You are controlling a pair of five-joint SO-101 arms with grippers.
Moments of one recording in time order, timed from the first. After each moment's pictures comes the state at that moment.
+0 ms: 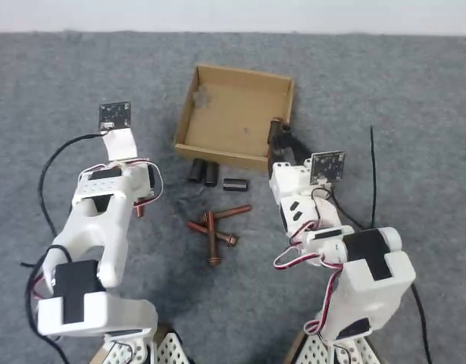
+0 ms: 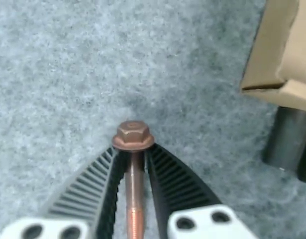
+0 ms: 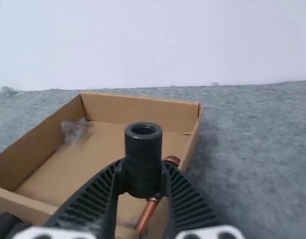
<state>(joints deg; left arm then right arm) -14.1 -1.0 45.8 32.9 5.2 -17.1 13.2 68.0 -63.6 -9.0</state>
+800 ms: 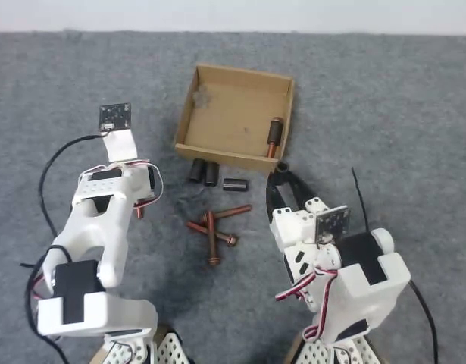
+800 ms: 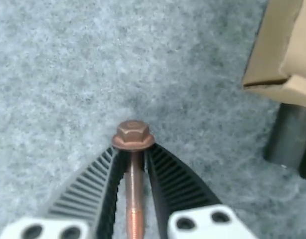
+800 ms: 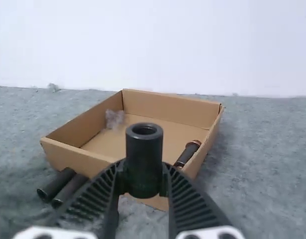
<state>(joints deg) -14.1 -1.0 46.3 32.8 5.2 -22.1 12.7 93.0 -93.2 -6.1</state>
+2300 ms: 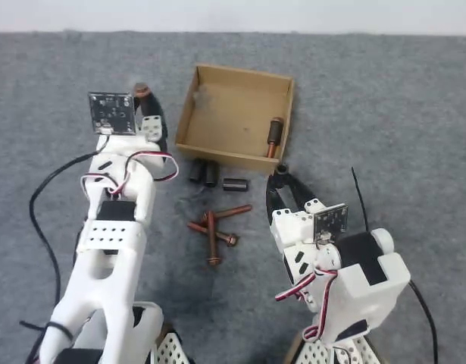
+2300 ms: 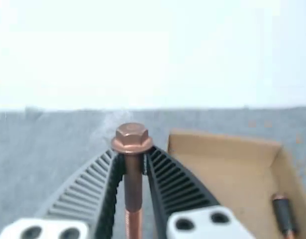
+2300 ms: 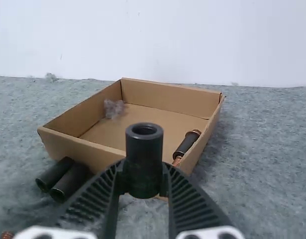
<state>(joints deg) -4.0 -33.9 61.4 -2.3 5.1 -22.1 12.7 93.0 -90.4 -5.9</state>
